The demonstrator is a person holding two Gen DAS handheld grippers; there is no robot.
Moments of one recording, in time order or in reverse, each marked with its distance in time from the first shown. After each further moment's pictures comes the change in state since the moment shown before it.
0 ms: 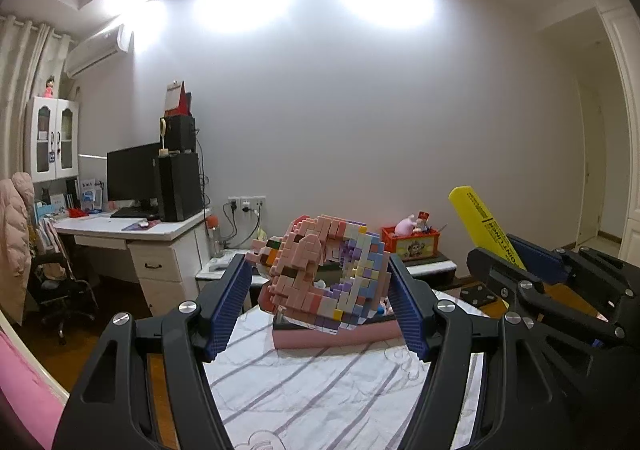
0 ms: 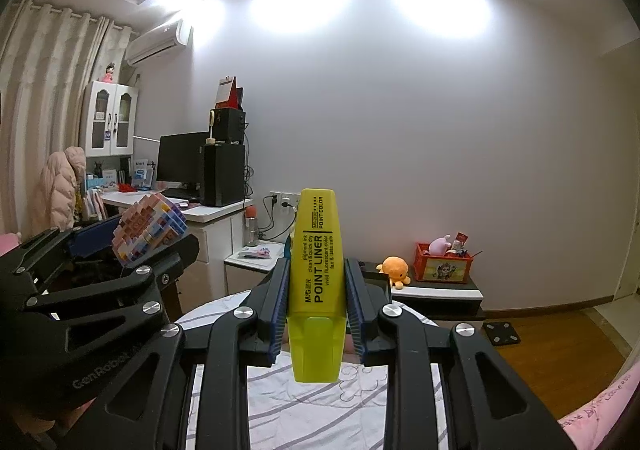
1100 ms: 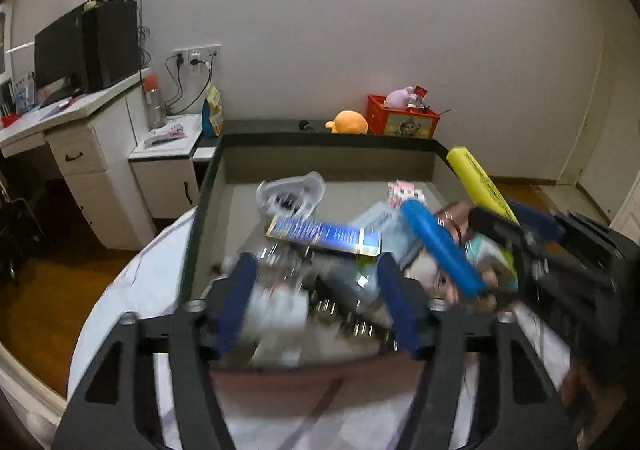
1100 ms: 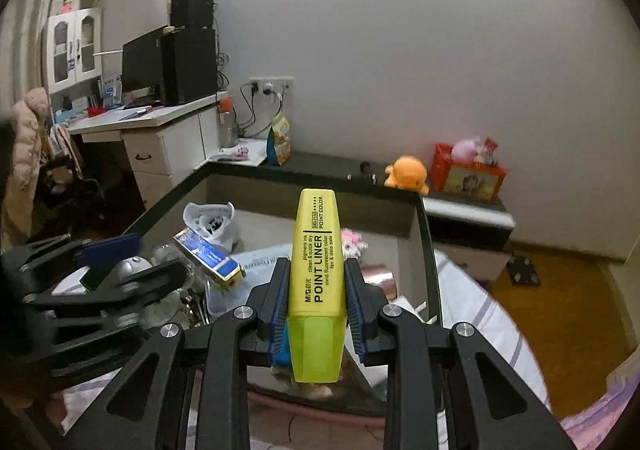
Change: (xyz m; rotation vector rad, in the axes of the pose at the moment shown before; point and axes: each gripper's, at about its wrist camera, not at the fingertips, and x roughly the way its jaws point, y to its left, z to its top) left arm 0.301 0.015 -0.111 -0.078 0.542 -0.165; right arm 0.300 -0.070 -0.078 0.046 0.412 0.038
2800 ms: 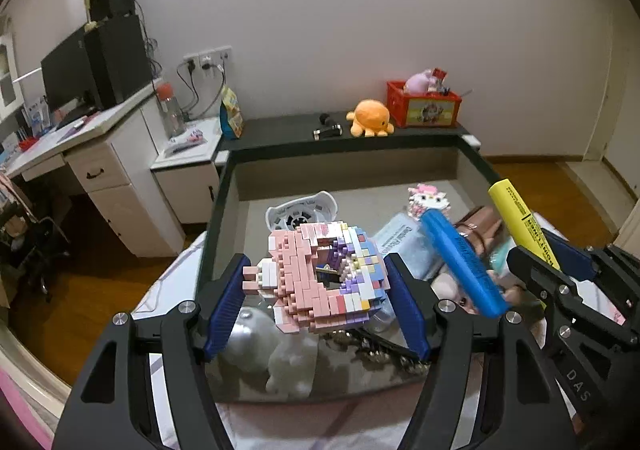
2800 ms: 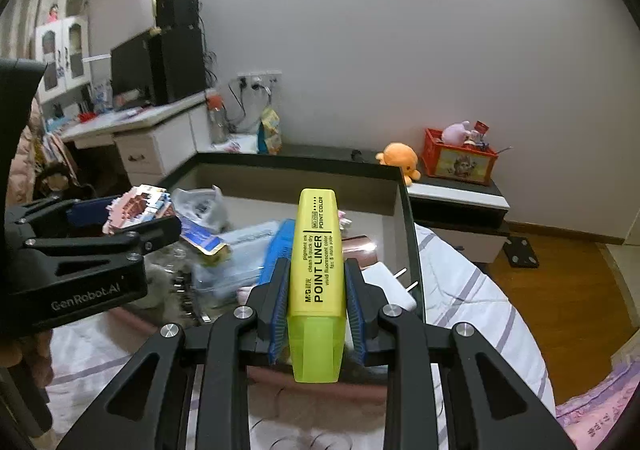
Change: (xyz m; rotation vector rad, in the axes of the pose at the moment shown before) left arm 0.041 -0.007 0.045 0.075 0.056 0.127; right arm 0.003 -0.012 -0.007 0.030 0.035 -0.038
